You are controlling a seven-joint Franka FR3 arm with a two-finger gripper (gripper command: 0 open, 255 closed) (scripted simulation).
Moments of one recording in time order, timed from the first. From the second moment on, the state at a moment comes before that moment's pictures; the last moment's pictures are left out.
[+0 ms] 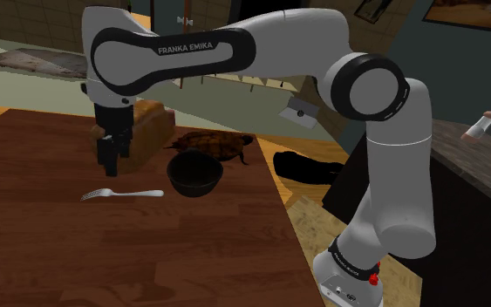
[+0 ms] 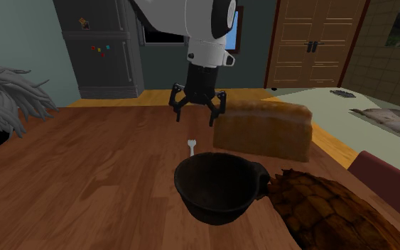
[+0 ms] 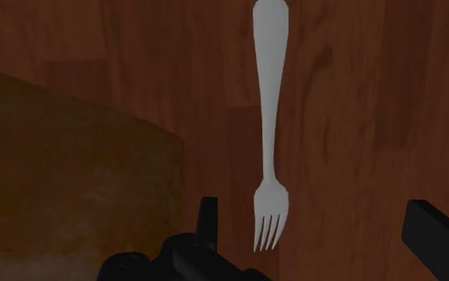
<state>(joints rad) 0.33 0.53 0.30 -1.41 0.00 1.87 -0.26</state>
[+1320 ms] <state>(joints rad) 0.35 0.43 0.30 -1.63 0.03 2.09 -0.26</state>
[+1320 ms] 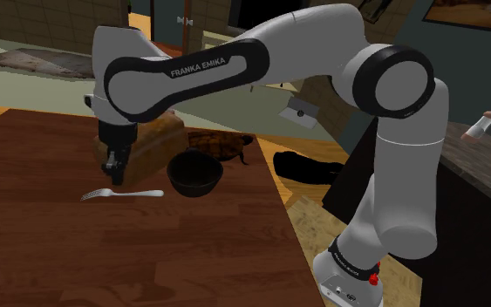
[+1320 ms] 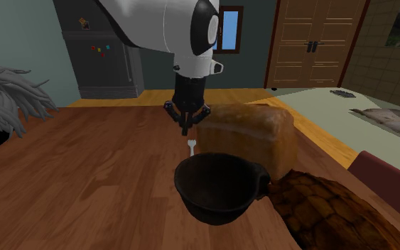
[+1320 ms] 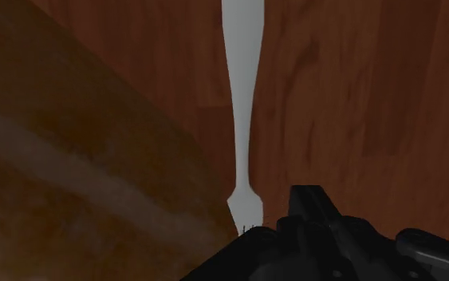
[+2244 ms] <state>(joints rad) 0.44 0.47 0.23 -1.68 -0.18 2.04 -0.14</state>
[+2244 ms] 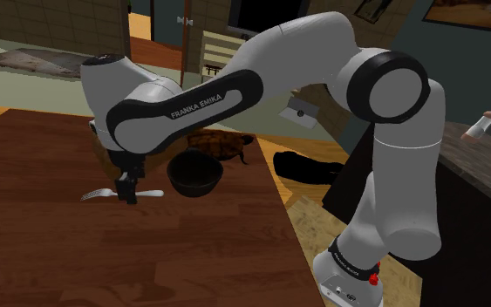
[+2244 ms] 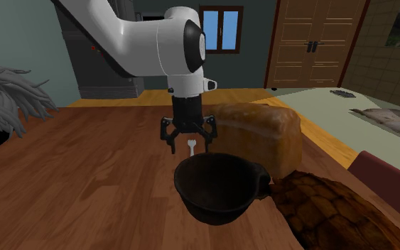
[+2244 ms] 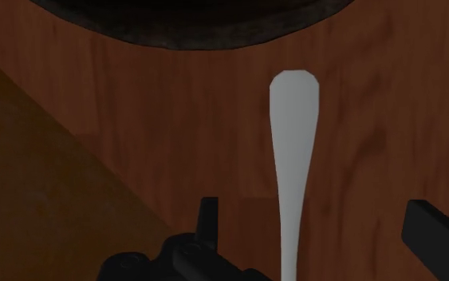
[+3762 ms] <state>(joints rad) 0.43 0.44 0.23 -1.67 -0.17 1.99 -0.15</state>
